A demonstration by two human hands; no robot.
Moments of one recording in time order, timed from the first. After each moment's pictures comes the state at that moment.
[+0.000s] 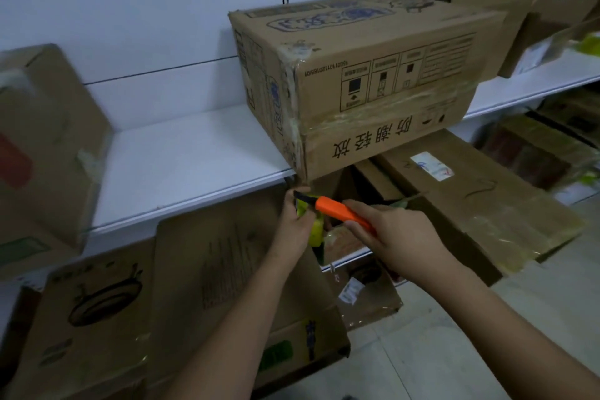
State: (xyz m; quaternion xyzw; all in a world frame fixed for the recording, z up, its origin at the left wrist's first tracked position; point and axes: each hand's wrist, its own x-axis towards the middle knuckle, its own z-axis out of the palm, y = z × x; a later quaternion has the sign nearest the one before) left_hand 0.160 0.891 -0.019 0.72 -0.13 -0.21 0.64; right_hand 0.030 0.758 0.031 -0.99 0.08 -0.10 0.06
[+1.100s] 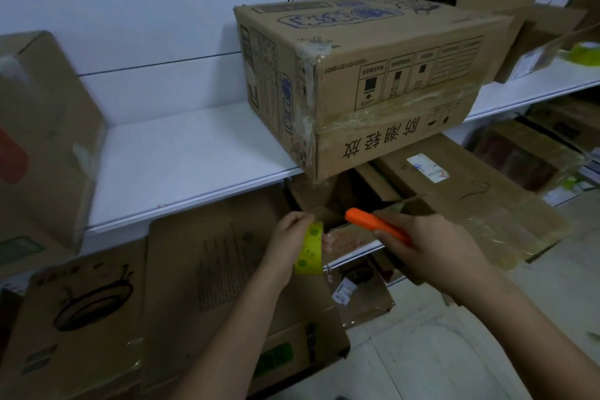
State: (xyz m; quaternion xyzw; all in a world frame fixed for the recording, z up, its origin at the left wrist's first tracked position) left_hand 0.159 0.910 -0.024 0.63 -0.01 -0.34 0.70; right_hand 0.007 0.772 0.064 -0.98 0.20 0.04 0.08
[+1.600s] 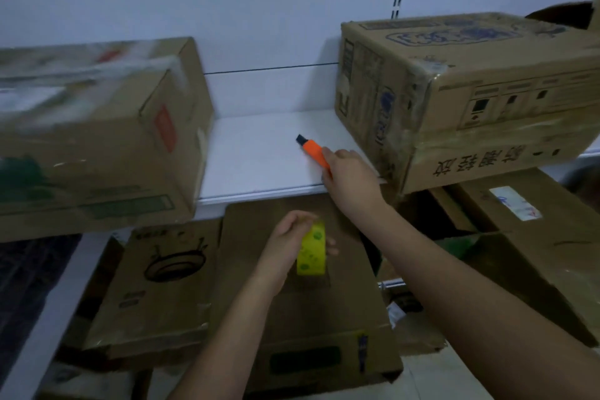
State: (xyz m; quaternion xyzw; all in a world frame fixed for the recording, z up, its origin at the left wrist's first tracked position) left_hand 0.181 1.026 0.000 0.62 -0.03 -0.25 0.75; right_hand 0.222 0.872 0.042 -0.98 0.07 -0.14 0.09
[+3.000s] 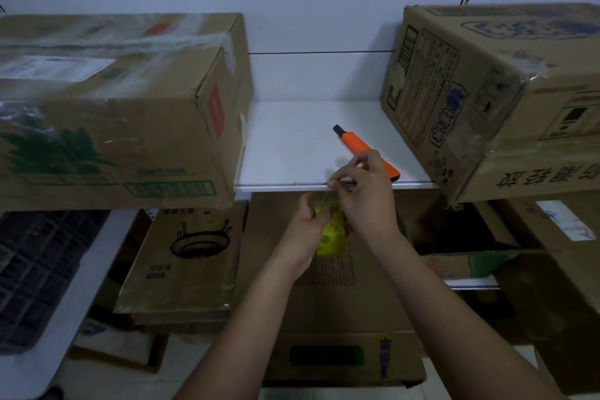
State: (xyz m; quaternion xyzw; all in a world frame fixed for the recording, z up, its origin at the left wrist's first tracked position) left_hand 0.218 1.047 -0.020 0.62 0.00 -0.20 0.76; right_hand 0.212 0.928 0.021 -0.88 0.03 -0.29 0.38
